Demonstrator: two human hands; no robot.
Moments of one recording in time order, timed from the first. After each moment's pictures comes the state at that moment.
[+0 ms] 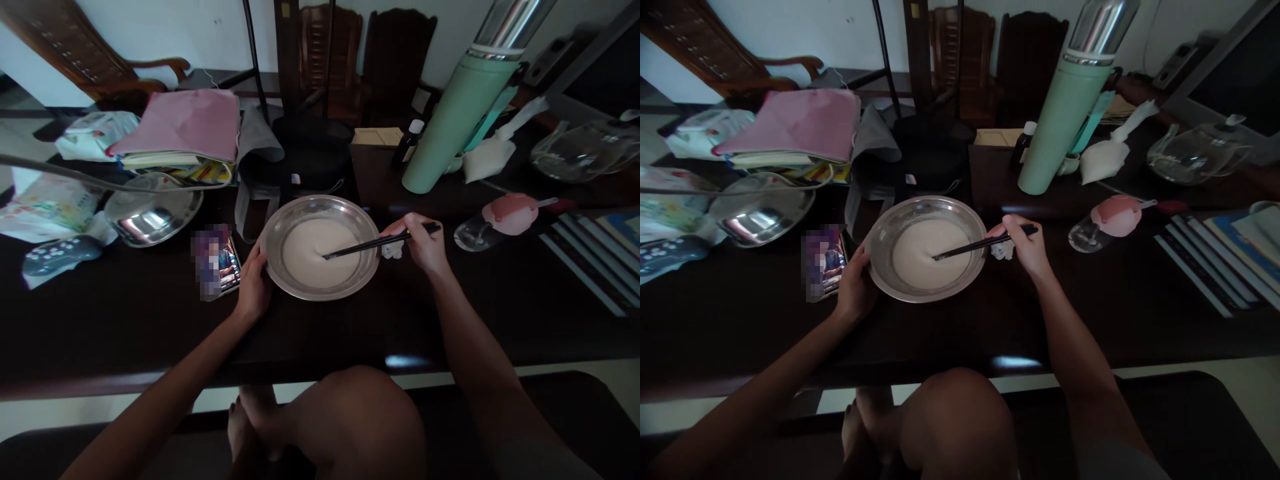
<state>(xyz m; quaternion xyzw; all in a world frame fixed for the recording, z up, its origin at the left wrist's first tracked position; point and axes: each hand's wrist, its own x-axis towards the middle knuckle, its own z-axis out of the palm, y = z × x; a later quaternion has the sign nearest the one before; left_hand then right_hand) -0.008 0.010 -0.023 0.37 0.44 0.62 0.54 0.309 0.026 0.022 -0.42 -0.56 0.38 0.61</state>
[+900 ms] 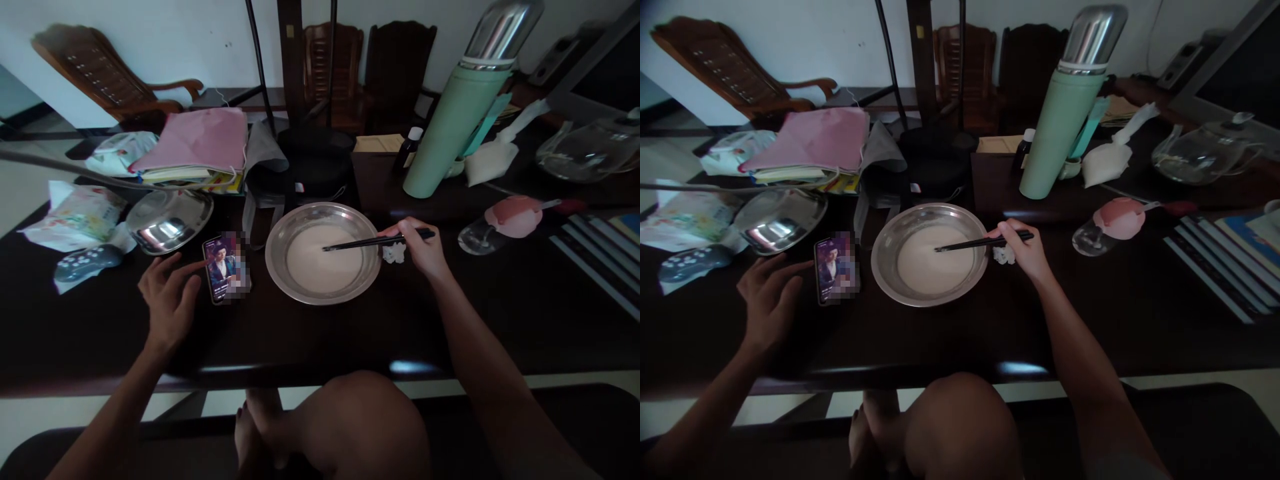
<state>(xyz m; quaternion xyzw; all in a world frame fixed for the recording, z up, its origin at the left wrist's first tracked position) -0.171 -0.015 -0.009 0.68 0.60 0.41 0.07 0.310 0.026 0.025 -0.44 -0.58 0.36 0.58</state>
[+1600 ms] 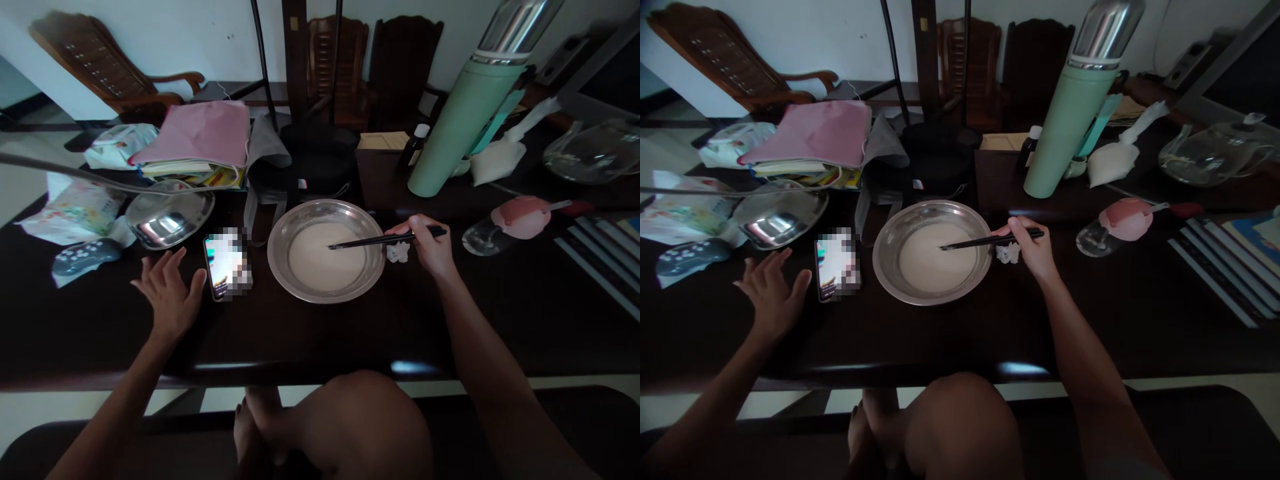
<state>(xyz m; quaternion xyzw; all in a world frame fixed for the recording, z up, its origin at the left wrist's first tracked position) -0.189 -0.004 -0.052 0.62 0.59 0.51 0.09 0.313 0.027 0.023 -0.45 -0.55 0.36 0.60</state>
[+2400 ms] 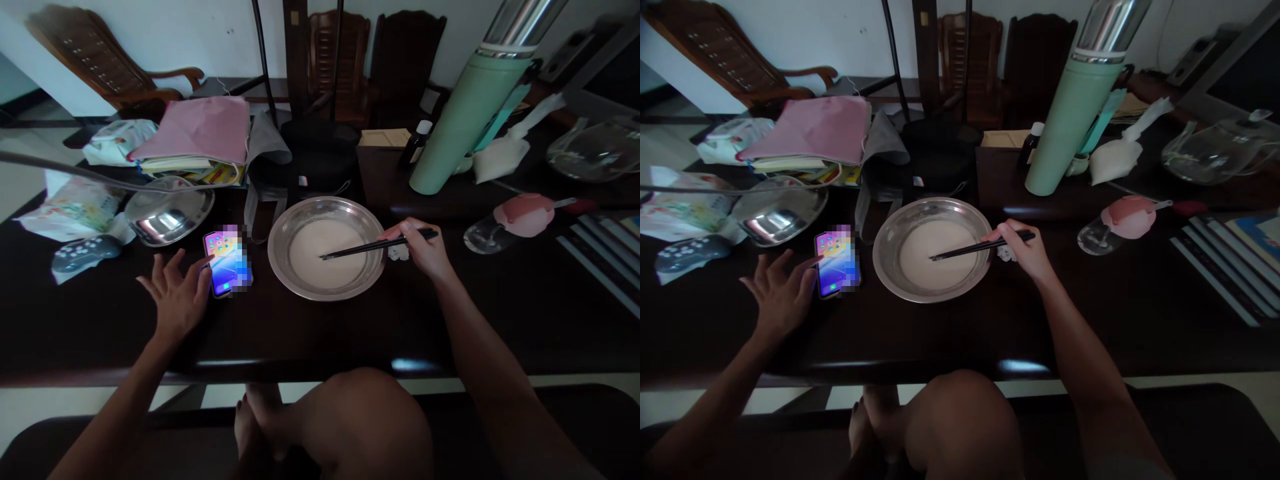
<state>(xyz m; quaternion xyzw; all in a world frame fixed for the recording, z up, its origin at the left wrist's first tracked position) -0.188 -0.005 -0.061 0.65 0.60 0.46 0.11 0.311 0.026 0.023 -0.43 -0.58 0.39 0.57</state>
